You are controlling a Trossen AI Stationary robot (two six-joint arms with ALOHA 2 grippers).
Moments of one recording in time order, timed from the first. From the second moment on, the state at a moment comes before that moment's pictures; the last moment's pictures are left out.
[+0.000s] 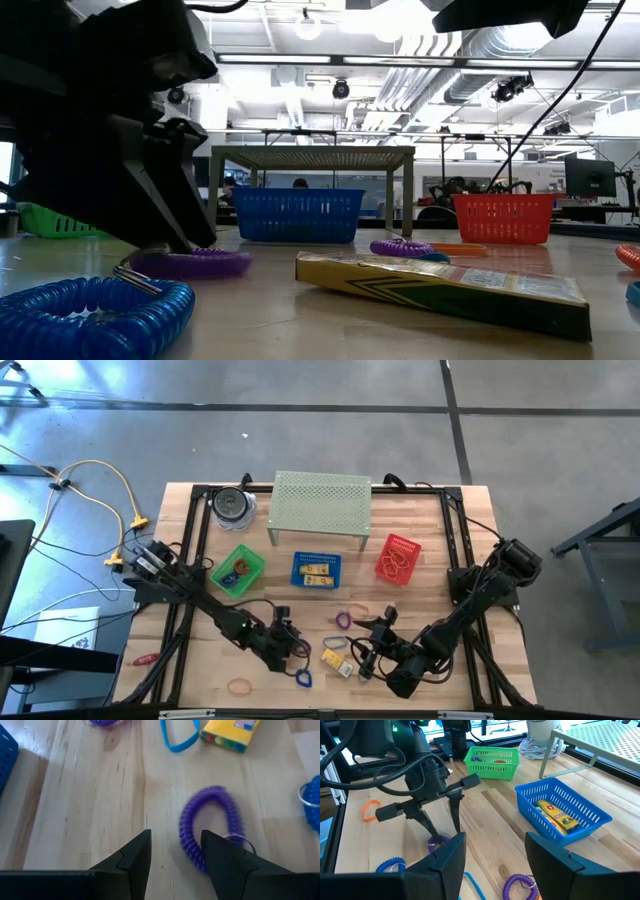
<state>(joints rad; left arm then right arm) -0.60 1.80 0.89 0.00 -0.45 -0.40 0.77 1.72 1.11 -0.23 1.06 0.83</state>
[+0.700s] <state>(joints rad) -0.60 1.89 0.90 -0.04 -0.48 -0.47 0.76 1.72 1.11 -0.23 1.06 0.83</state>
